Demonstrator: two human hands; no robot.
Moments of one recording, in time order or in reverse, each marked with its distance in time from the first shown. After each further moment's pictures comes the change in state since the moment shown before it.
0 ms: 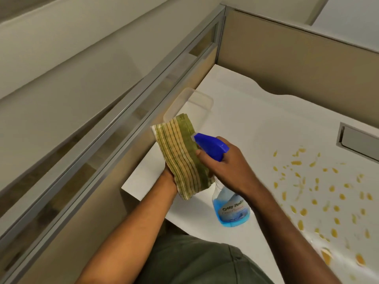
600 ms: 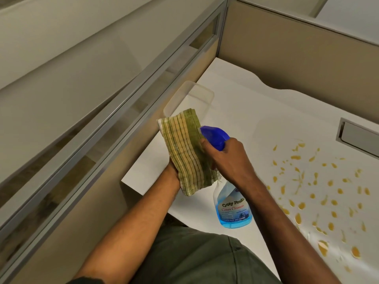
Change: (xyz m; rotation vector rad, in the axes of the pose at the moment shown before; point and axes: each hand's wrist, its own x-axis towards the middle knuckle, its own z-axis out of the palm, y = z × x) left_hand -0.023 0.006 0.012 -0.085 -0.207 -0.144; right_hand 0.006 0.004 0.008 -0.057 0.111 0.183
